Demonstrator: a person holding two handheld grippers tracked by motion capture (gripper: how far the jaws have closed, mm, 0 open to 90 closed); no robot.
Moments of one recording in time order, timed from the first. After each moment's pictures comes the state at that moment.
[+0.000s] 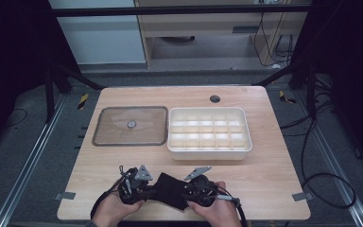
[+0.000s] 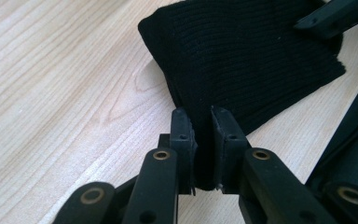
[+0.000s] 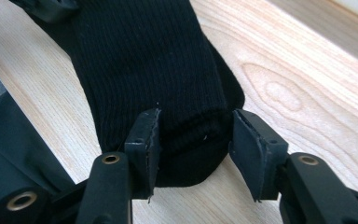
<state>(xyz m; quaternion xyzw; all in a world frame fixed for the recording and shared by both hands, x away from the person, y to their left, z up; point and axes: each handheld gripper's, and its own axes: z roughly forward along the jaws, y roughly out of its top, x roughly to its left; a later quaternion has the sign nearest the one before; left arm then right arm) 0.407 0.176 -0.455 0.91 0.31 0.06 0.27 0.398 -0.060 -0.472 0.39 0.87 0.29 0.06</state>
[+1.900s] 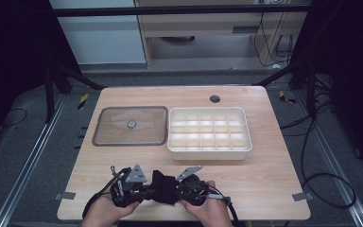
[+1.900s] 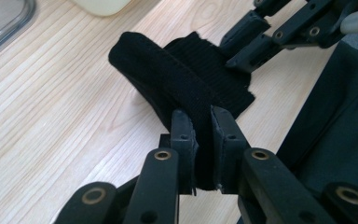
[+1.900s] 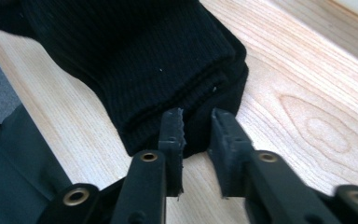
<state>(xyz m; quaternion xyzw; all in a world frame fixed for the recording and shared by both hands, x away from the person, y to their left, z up) 0.389 0.180 -0.420 0.91 0.28 0.07 0.30 0.402 -0.037 -0.476 0.37 0.87 0.31 0.05</state>
